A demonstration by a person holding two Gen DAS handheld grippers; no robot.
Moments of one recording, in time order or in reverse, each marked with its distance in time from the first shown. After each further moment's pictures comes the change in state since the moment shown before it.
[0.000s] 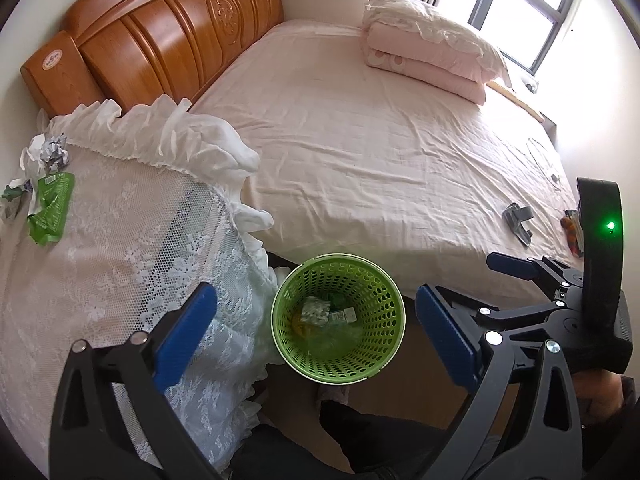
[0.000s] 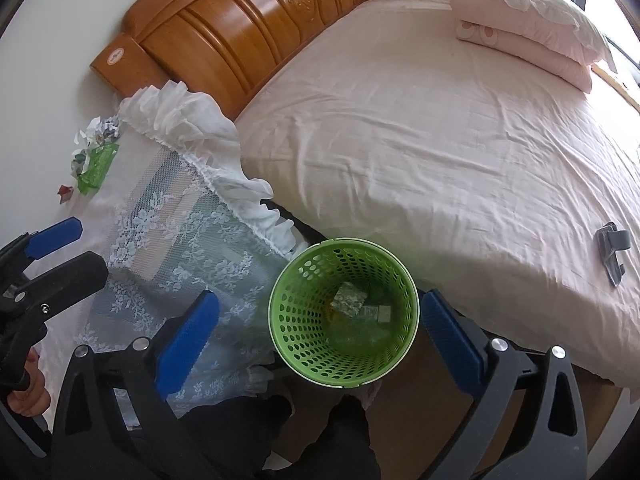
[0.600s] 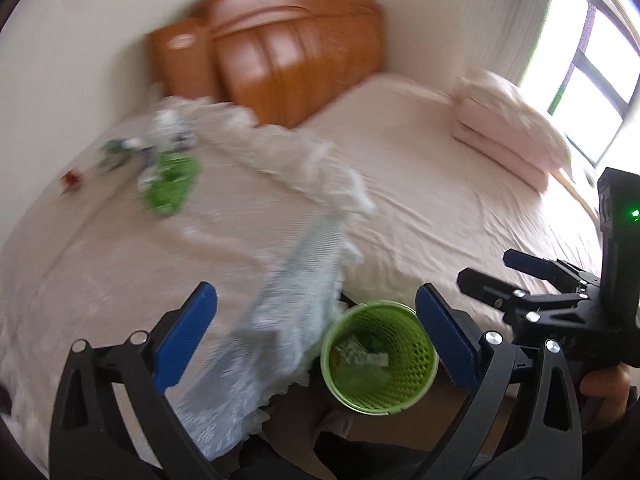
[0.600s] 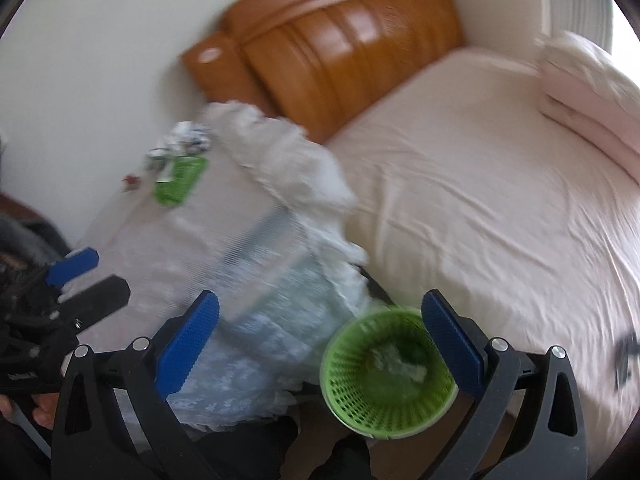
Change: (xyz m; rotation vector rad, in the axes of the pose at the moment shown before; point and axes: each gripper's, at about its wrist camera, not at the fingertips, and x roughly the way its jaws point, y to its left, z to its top) left arm -0.081 0.078 -0.020 -0.326 -0.172 0.220; right arm -0.022 0.107 0.072 -0.297 -0.075 0.218
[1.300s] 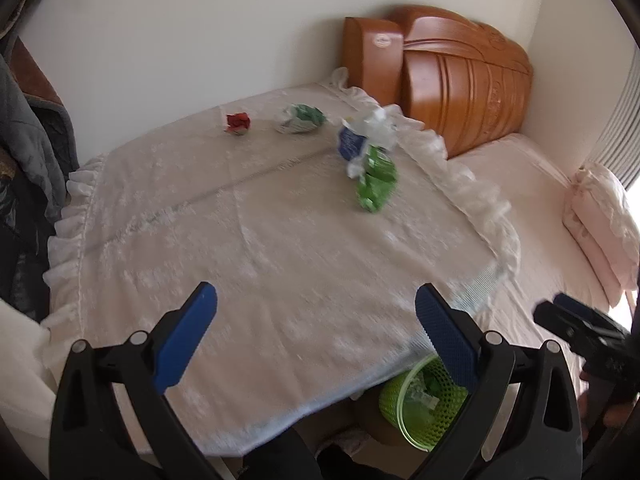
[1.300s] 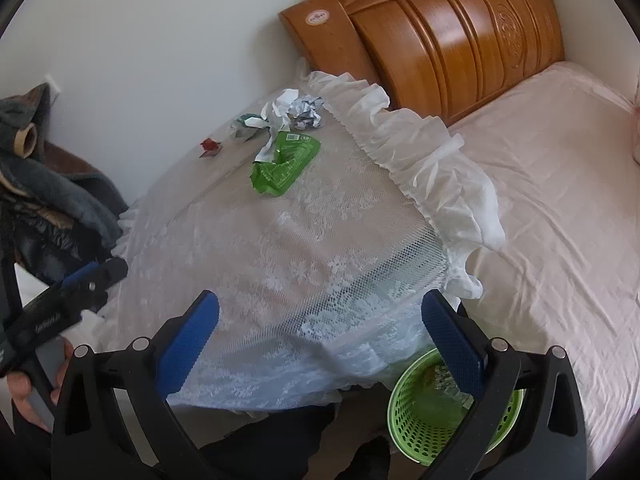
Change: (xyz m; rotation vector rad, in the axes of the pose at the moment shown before) left arm -0.029 0.155 -0.010 -0.358 -0.026 0.303; right arm 0.060 0.088 0.035 -0.111 0.107 0.174
